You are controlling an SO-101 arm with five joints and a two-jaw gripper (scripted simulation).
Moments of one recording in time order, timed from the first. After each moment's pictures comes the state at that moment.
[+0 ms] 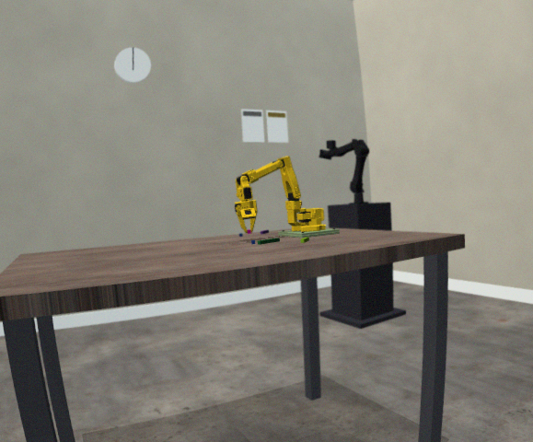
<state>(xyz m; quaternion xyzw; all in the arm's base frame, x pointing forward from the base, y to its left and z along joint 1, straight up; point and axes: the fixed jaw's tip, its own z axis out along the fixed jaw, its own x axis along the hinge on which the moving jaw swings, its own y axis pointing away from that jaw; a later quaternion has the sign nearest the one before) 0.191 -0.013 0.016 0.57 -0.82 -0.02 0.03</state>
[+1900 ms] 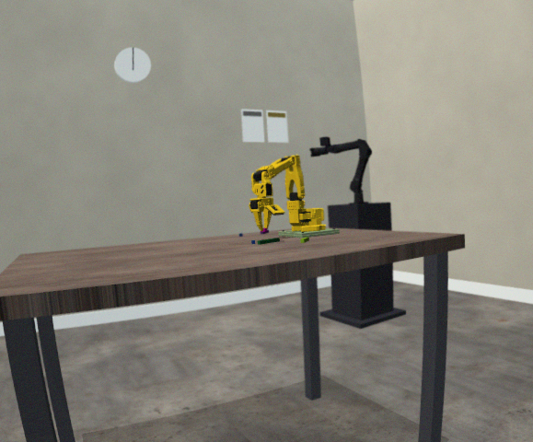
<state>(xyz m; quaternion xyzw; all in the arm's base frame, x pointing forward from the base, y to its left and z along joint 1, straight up) 0.175 0.051 0.022 0.76 -0.65 0.00 0.00</state>
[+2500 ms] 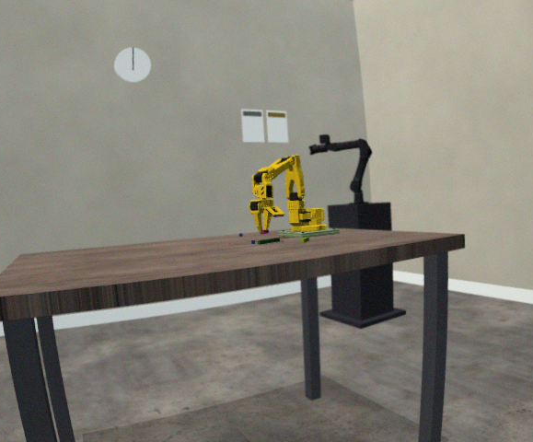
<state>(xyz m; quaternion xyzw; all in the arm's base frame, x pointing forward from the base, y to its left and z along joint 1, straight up) 0.177 0.052 0.017 0.76 -0.65 0.01 -0.01</state>
